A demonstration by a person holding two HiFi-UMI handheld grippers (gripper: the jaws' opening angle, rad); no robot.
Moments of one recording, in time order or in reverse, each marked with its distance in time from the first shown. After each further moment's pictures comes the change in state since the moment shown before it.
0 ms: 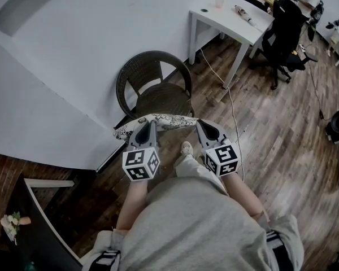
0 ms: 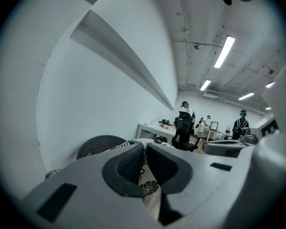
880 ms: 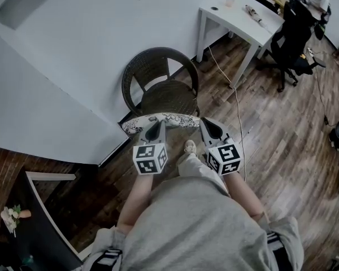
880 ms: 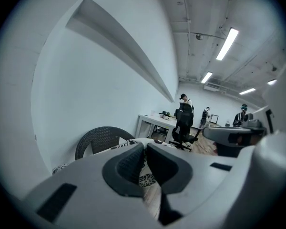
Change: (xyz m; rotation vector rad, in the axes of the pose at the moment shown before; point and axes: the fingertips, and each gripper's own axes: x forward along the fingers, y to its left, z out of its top) left arm 0.030 0.004 -0.036 0.009 0.111 0.002; right arm 0.023 -0.004 -0.001 0.011 0.003 0.022
